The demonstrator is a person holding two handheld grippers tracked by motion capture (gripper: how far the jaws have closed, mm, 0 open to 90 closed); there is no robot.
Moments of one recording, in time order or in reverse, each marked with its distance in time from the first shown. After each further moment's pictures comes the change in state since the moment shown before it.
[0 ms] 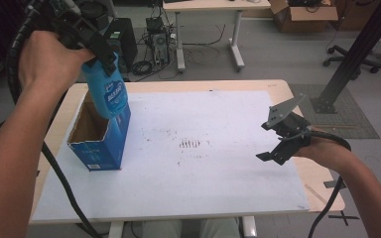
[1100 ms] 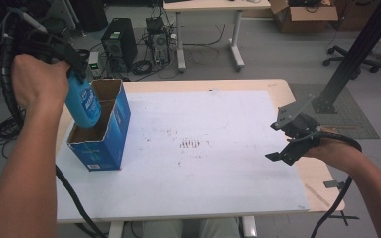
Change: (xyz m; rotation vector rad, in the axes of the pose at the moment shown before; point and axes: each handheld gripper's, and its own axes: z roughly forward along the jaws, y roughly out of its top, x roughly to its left) left arm 0.050 -0.033 0.042 0.021 0.080 -0.367; right arm -0.005 -0.015 -0.010 0.036 -0.033 -0.001
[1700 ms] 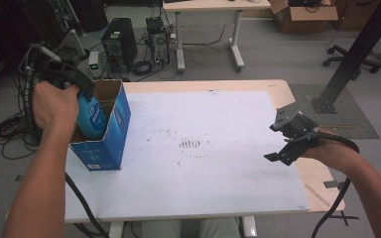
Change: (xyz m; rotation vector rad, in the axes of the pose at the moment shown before) left arm 0.002 -0.010 0.071 0.006 -0.012 0.034; right arm 0.000 -0.002 0.007 0.013 0.001 0.021
